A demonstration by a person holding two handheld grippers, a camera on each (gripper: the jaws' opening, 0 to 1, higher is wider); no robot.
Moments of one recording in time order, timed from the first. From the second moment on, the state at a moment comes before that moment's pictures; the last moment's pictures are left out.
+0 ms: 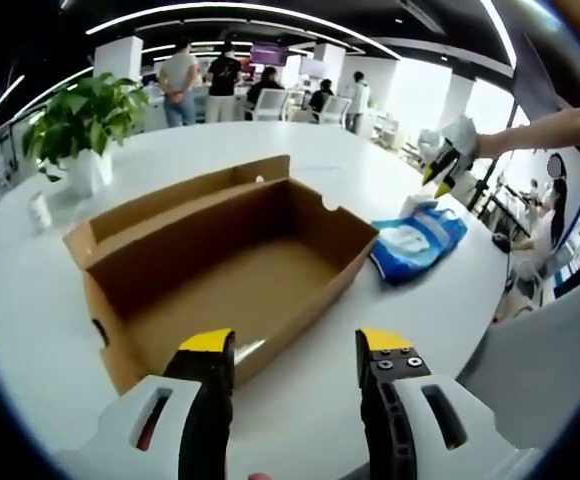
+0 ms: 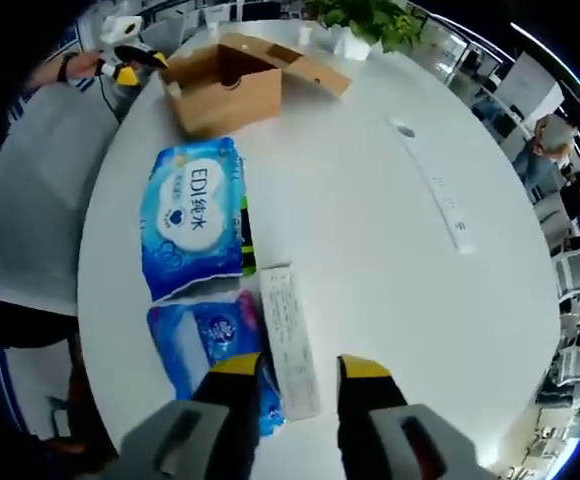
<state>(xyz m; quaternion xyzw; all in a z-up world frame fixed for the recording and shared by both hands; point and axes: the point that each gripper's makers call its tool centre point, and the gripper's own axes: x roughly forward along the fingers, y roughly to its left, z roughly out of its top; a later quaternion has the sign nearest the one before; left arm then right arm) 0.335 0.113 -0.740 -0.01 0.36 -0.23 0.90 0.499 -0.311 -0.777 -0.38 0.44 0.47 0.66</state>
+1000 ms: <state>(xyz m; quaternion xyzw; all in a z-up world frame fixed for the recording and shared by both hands) 0.341 0.105 -0.724 -0.04 0.33 -0.25 0.91 0.496 -0.252 -0.700 -0.08 0.38 0.39 0.83</state>
